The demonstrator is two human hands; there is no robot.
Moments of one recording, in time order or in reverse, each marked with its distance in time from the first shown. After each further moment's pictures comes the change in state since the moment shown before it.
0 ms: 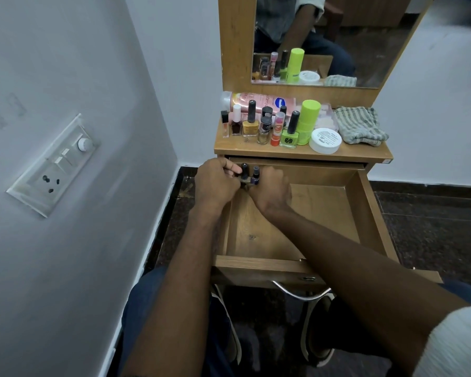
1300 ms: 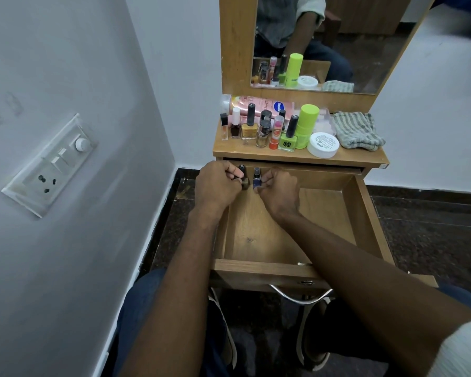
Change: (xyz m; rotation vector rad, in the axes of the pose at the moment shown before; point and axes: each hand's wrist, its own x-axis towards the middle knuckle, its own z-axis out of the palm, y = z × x) left_hand -0.001 0.002 0.002 0.008 -0.026 0.058; right_hand 0.006 0.029 -0.001 0.280 0.035 0.059
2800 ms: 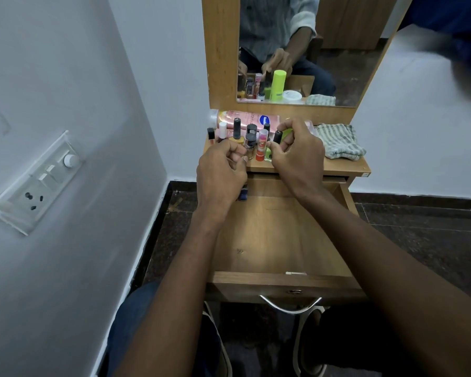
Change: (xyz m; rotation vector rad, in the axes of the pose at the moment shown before) left_hand 0.002 0.058 -0.002 -0.099 0.261 0.273; right_hand 0.023 -0.049 -0.103 0.023 0.372 -0.433
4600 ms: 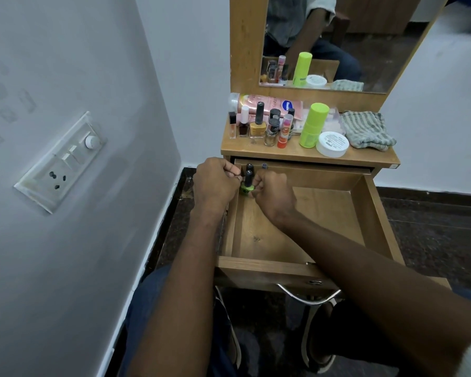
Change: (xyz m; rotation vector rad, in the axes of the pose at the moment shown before) left_hand -0.016 -0.055 -0.018 0.135 -0.162 -0.361; right_hand -0.081 0.002 0.084 -0.089 -0.548 0.181
